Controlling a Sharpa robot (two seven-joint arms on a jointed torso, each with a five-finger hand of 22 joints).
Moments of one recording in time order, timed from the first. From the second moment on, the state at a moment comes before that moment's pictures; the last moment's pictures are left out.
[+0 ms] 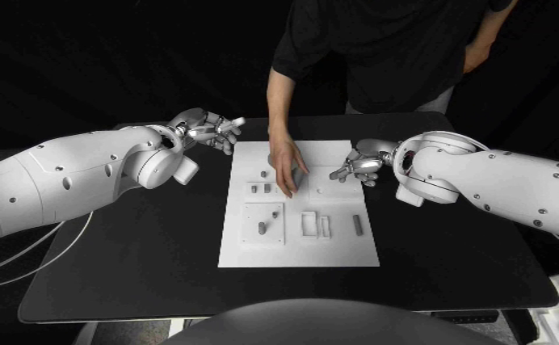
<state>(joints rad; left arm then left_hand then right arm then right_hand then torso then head) 1.22 -0.84 -0.17 1.31 -0.41 -0.20 0.09 1.13 -0.06 -0.02 0.29 0.05 0.83 0.16 0.37 0.68 1.05 0.08 0.41 0.60 0.94 0.04 0.70 0.76 0.07 1.10 -0.06 0.17 0.95 1.22 -0.80 -0.17 1.44 -1.06 -0.01 -0.28 0.71 -0.08 0.49 -0.18 0.06 1.00 0.09 0.30 0.54 1.12 -0.02 1.17 0.84 1.09 -0.11 1.50 0.83 0.25 1.05 0.00 0.87 1.31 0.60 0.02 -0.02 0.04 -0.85</state>
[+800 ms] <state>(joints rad) 1.22 -0.84 -0.17 1.31 -0.41 -0.20 0.09 1.14 -0.06 -0.03 0.29 0.05 0.83 0.16 0.37 0.68 1.05 0.08 0.41 0.60 0.94 0.04 0.70 0.76 0.08 1.10 -0.06 0.17 0.95 1.22 -0.80 -0.17 1.44 -1.06 -0.01 -0.28 0.71 -0.08 0.49 -0.18 0.06 1.00 0.09 0.30 0.54 1.12 -0.02 1.17 0.84 1.09 -0.11 1.50 0.83 0.25 1.05 0.00 0.87 1.31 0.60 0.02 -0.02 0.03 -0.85</state>
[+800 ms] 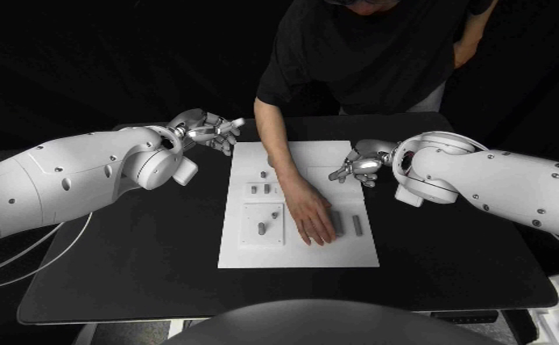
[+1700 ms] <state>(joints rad) 1.22 -0.84 -0.17 1.31 -0.41 -0.20 0.09 1.14 -0.06 -0.03 0.30 0.05 0.83 0.16 0.37 0.68 1.05 0.08 0.41 0.60 0.94 0.04 0.70 0.76 0.07 1.10 -0.06 0.17 0.95 1.22 -0.80 -0.17 1.47 -1.08 0.06 -0.39 0.71 -0.08 0.50 -0.20 0.13 0.99 0.10 0.30 0.54 1.12 -0.02 1.16 0.84 1.09 -0.11 1.50 0.83 0.25 1.05 0.00 0.87 1.31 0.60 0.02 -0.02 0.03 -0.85</state>
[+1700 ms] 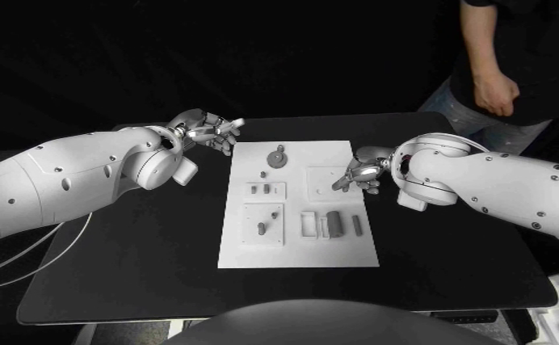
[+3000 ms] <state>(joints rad) 1.22 -0.84 -0.16 1.31 -0.41 -0.20 0.09 1.12 -0.06 -0.04 0.30 0.05 0.83 0.16 0.37 0.68 1.05 0.08 0.41 0.60 0.94 0.04 0.70 0.76 0.08 1.10 -0.06 0.16 0.95 1.21 -0.75 -0.22 1.47 -1.09 0.12 -0.54 0.65 -0.14 0.53 -0.11 0.06 0.93 0.12 0.26 0.53 1.08 0.01 1.15 0.85 1.04 -0.08 1.49 0.83 0.25 1.01 0.02 0.85 1.31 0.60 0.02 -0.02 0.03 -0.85</state>
